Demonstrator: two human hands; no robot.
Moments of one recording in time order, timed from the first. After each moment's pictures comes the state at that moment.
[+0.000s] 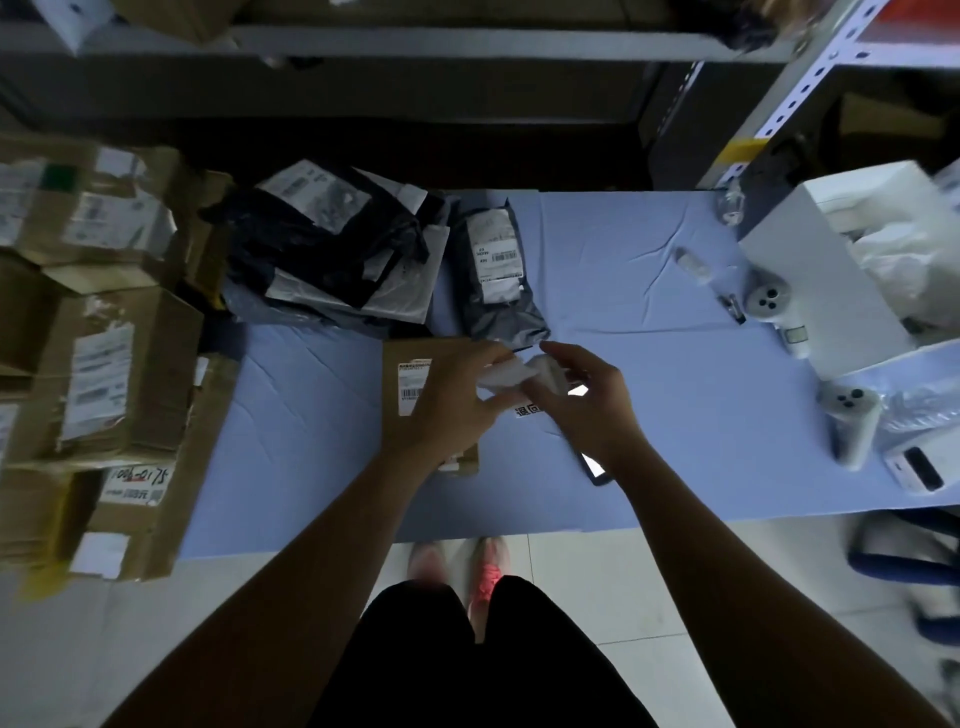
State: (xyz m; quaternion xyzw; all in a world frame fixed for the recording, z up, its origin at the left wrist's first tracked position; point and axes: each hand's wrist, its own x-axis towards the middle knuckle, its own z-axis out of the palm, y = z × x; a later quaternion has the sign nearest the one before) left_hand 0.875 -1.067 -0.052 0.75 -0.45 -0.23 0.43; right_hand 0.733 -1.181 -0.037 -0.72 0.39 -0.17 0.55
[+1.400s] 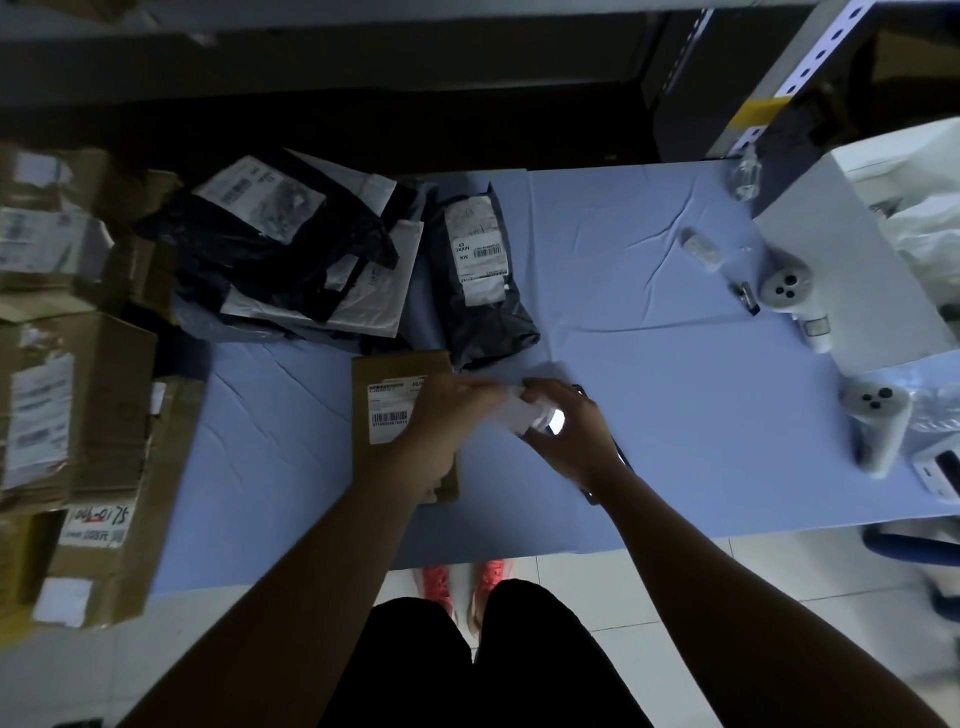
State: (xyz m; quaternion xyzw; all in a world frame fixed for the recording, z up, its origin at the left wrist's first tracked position) left_hand 0.872 -1.118 -0.069 0.73 -0.04 -0.49 0.47; right_hand 0.727 -1.218 -0.133 -0.84 0.34 -0.08 0.41
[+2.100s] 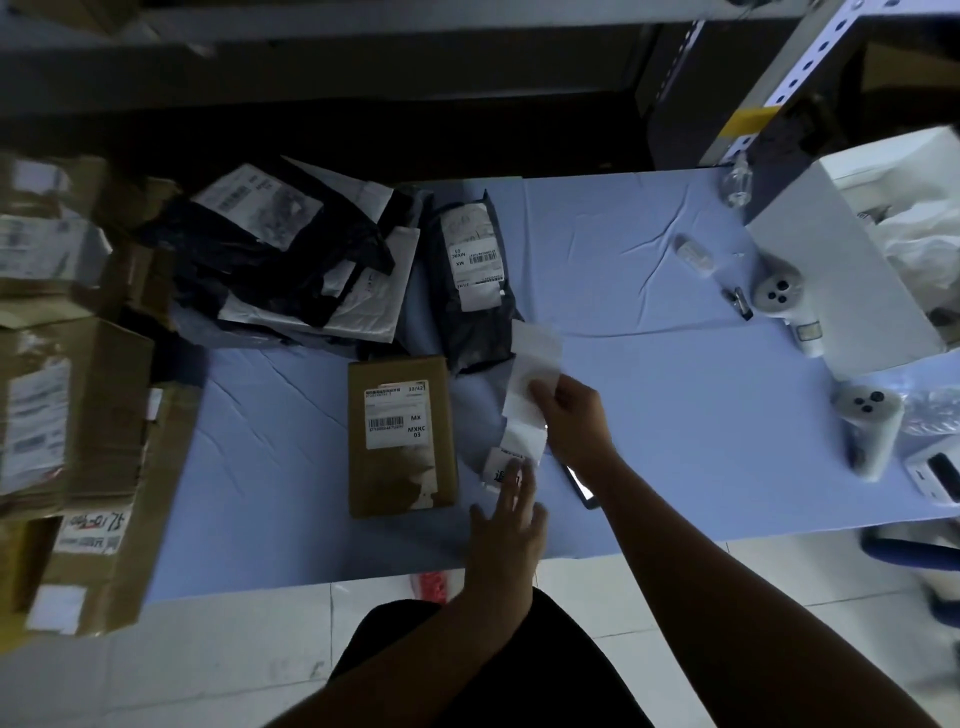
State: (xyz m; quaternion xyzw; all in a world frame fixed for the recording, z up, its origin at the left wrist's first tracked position) left_hand 0.732 -1.052 -0.142 0.83 -0.53 -0.16 0.09; right_hand 0.743 -1.222 -0.122 -0.66 0.49 -0.12 0.55
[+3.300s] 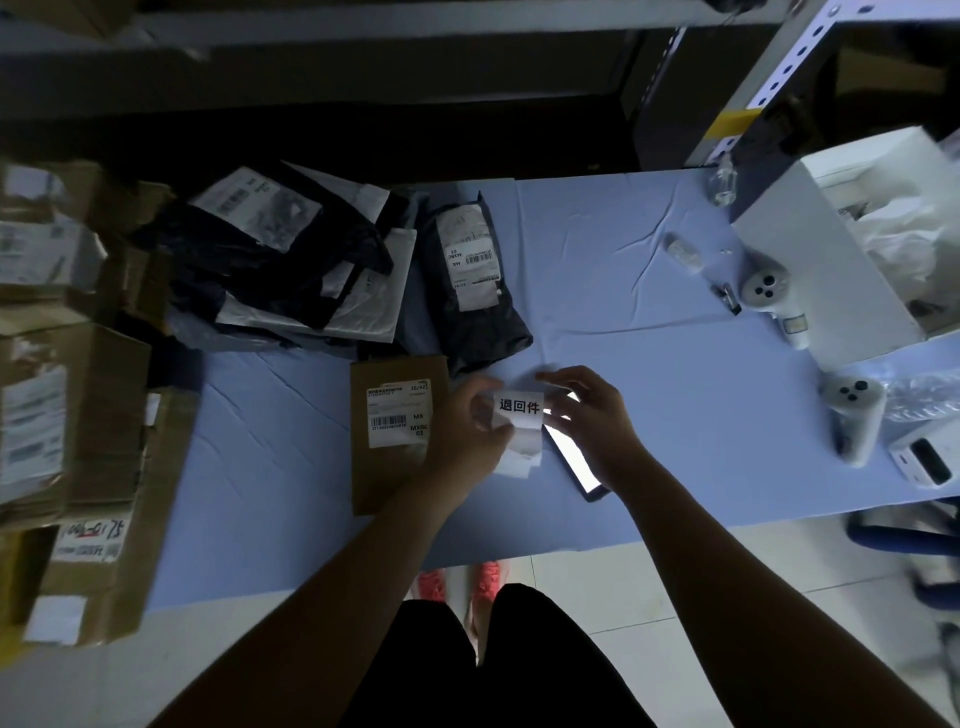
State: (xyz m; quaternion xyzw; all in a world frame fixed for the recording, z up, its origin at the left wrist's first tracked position) left_hand 0.845 -1.100 -0.081 0.75 -0.16 -0.43 0.48; right_hand 0.726 -1.221 -0.091 -0.49 0.44 -0.16 0.73
